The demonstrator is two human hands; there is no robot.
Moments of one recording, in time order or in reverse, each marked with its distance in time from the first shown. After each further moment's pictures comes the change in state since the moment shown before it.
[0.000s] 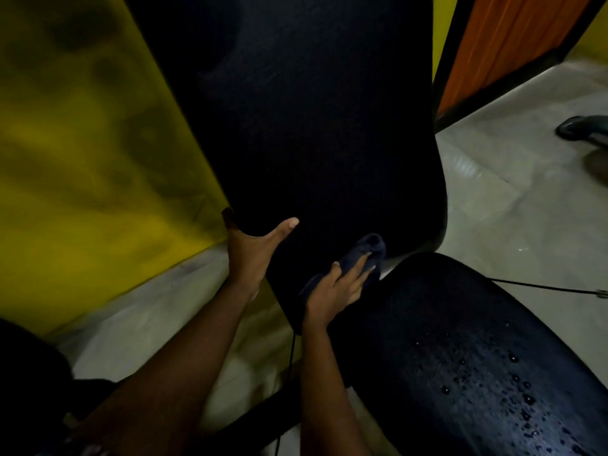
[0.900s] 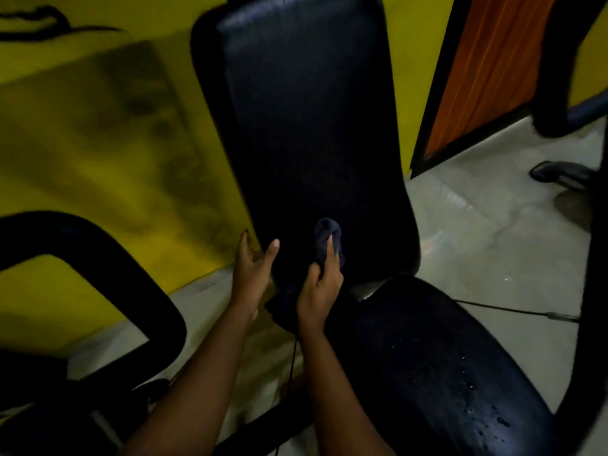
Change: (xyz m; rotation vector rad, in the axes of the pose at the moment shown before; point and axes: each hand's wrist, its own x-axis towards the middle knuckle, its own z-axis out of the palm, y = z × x) left_hand -0.031 0.054 -0.047 -0.032 -0.104 -0.157; right_hand -0.058 -0.102 -0.047 0.105 -0.262 -0.390
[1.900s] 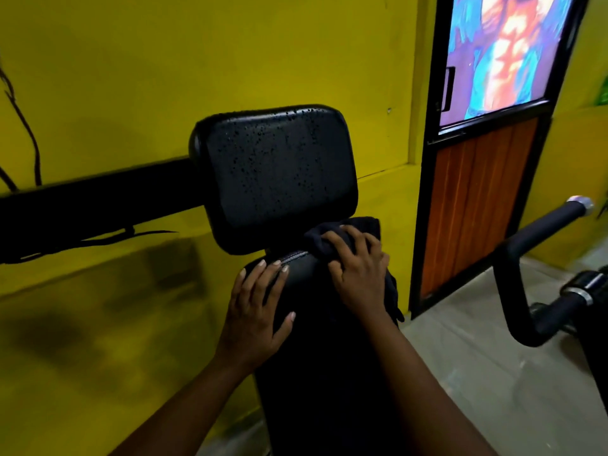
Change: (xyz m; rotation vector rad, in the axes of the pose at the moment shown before) left_hand 0.104 0.201 -0.035 1.056 0.322 1.300; right_hand 0.232 -0.232 0.021 -0.665 0.136 -0.921
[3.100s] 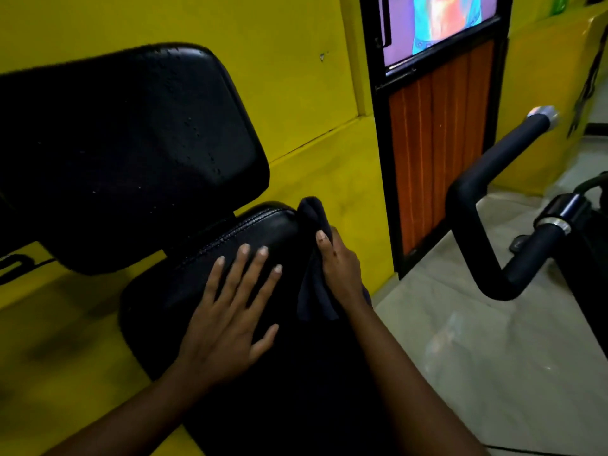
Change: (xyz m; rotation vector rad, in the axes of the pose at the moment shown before) left_hand 0.044 0.054 0.032 0.343 -0.181 0.427; right_hand -0.019 0.085 0.019 0.654 -0.205 0.511
